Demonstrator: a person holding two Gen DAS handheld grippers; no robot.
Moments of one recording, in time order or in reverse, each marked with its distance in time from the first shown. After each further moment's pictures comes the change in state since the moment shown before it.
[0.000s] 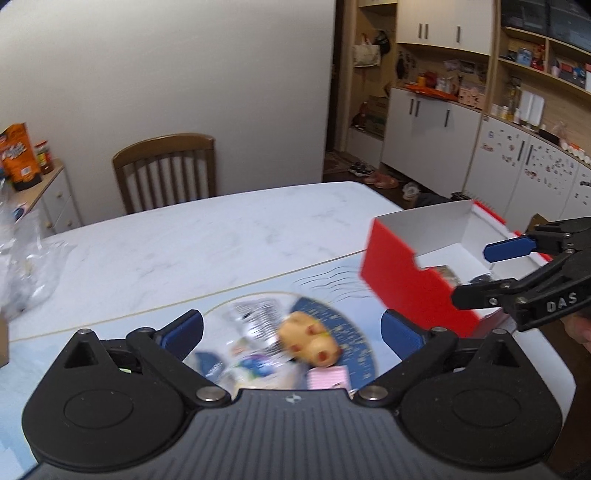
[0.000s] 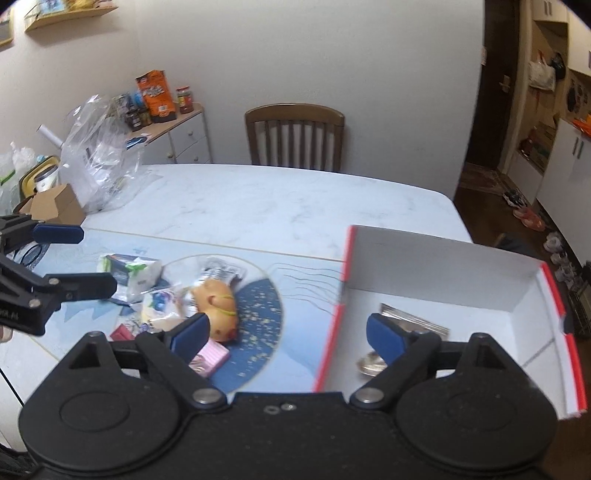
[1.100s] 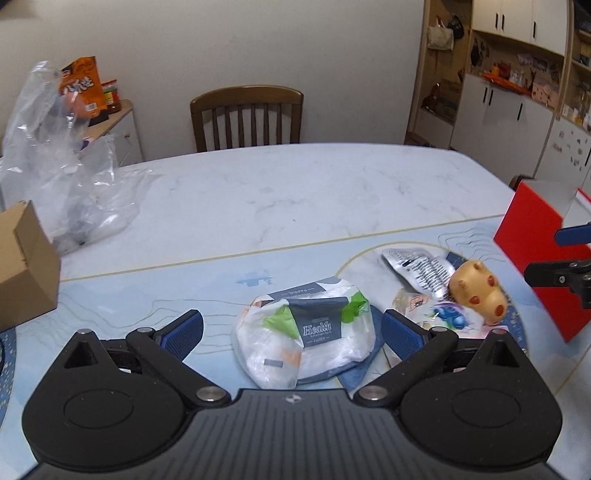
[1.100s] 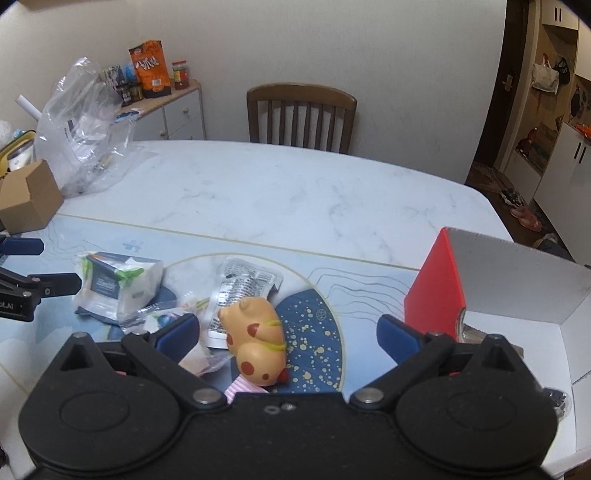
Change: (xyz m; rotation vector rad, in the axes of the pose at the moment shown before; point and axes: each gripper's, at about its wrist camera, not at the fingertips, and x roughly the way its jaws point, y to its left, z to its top) left arm 0.053 0.135 -0.051 -0.097 0.094 0.147; right arm 0.100 0.069 0.014 -0.008 0.053 -0.075
